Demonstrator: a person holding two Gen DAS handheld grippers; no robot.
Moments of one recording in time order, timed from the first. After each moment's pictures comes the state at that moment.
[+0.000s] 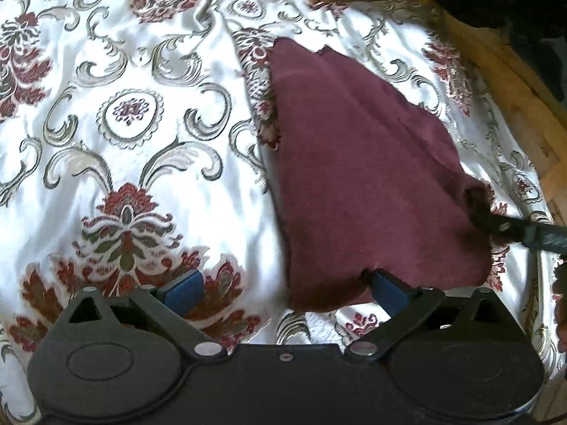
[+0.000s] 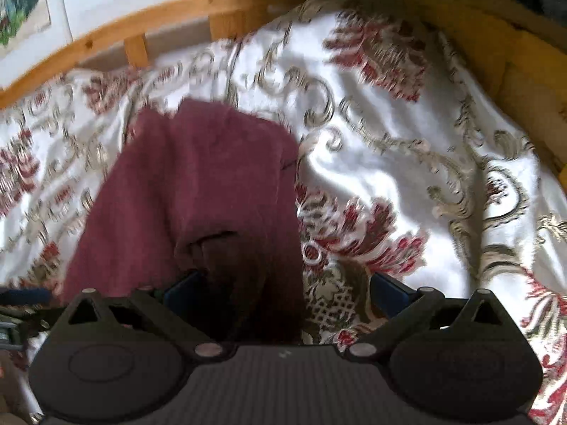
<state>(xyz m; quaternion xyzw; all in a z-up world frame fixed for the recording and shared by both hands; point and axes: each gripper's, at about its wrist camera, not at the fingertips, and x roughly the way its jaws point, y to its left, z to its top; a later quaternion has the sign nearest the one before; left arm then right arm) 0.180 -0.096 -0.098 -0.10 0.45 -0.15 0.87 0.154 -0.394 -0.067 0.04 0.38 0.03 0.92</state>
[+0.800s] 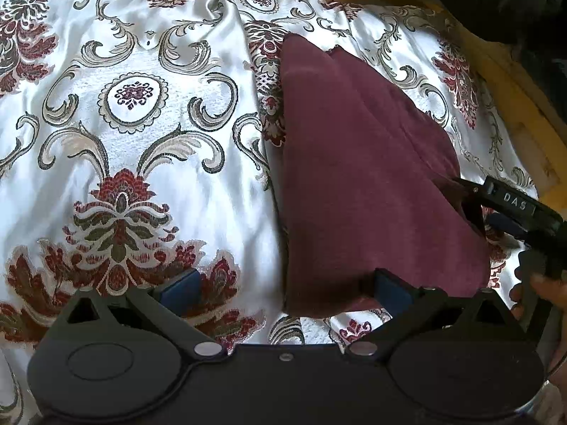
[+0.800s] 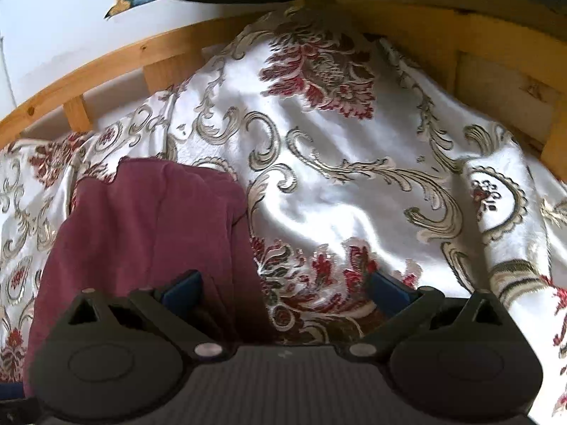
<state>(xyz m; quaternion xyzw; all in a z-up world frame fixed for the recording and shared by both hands) 0.186 -0.096 -0.103 -0.13 0.46 -0.15 0.86 0.191 -0.410 -0.099 0.11 0.32 -0.06 0.94</state>
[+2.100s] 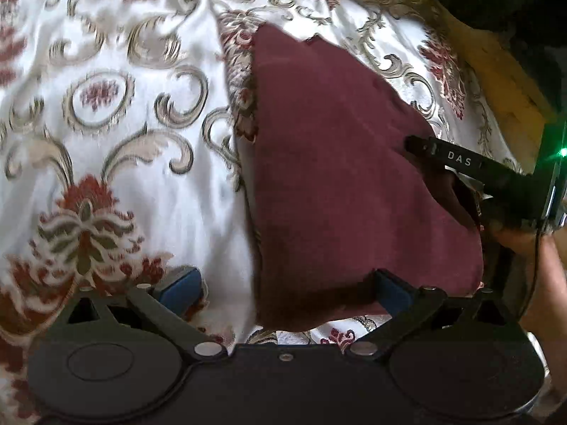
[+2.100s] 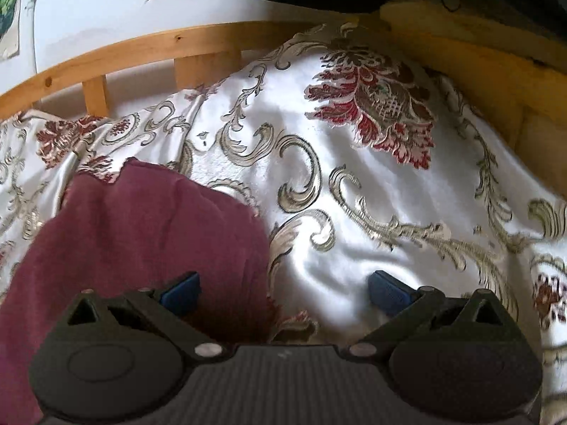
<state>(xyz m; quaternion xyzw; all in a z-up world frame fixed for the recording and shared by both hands) 0.203 -0.108 -0.108 -0.15 0.47 -0.18 0.85 0.254 -0.394 -0.108 0.00 0.28 -0.04 0.96</state>
